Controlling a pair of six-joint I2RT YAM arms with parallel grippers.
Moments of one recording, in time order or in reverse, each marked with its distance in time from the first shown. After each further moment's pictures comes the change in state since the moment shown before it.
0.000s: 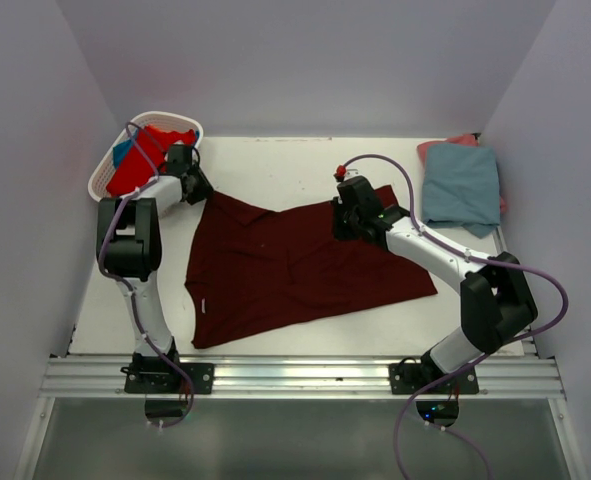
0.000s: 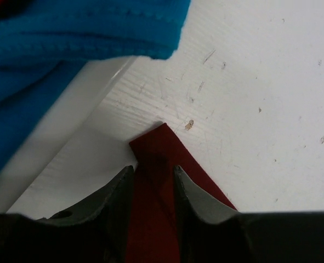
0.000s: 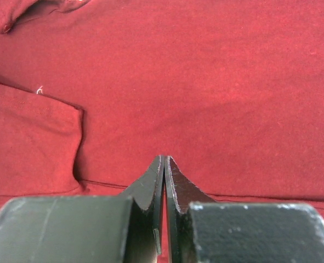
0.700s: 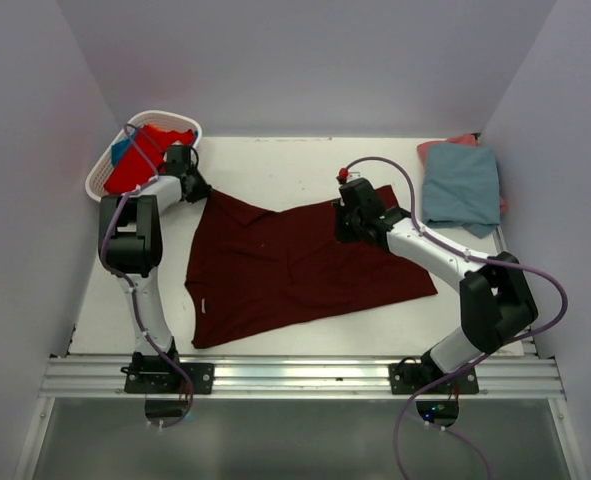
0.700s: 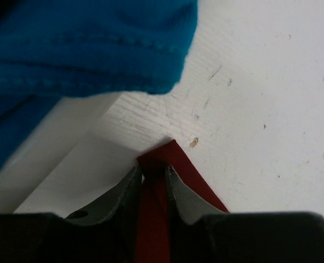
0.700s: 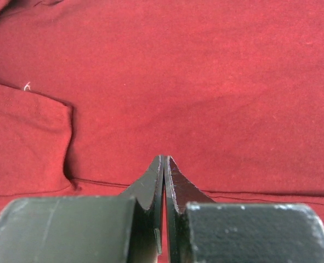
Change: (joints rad) left arm 0.014 0.048 0.022 0.030 0.007 -0.014; right arm -0.010 0.000 -0.022 0.000 0.001 0.000
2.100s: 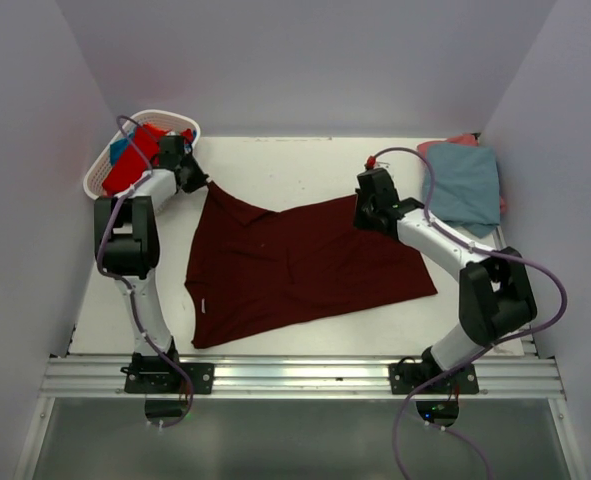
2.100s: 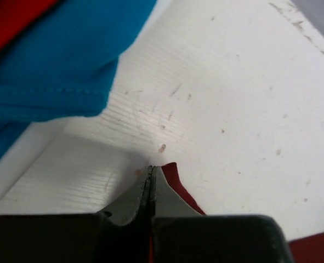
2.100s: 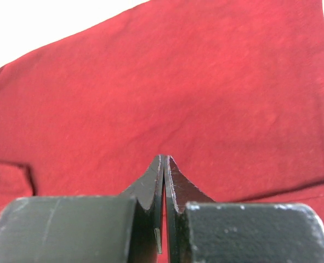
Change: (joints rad) left arm 0.020 -0.003 0.069 -0.029 0.068 0.005; right arm -0.120 0.016 0.011 0.000 0.108 0.064
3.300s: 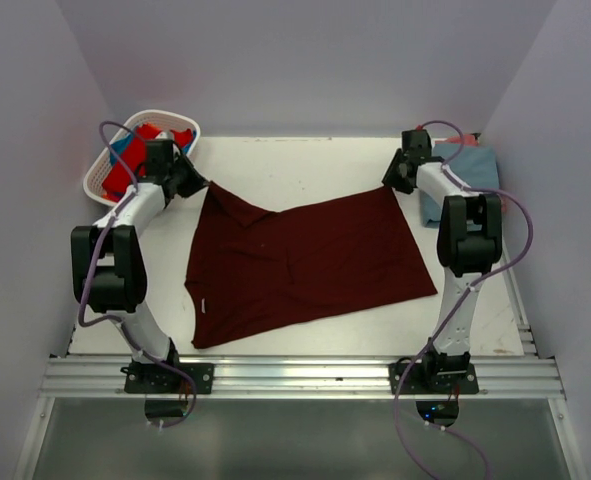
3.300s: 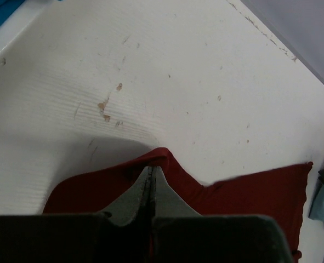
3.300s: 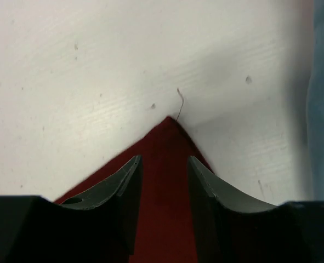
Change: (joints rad) left arm 0.000 -0.322 -0.227 0.005 0.126 -0.051; right arm -0.364 0.515 0.487 -0.005 -0.117 0.024
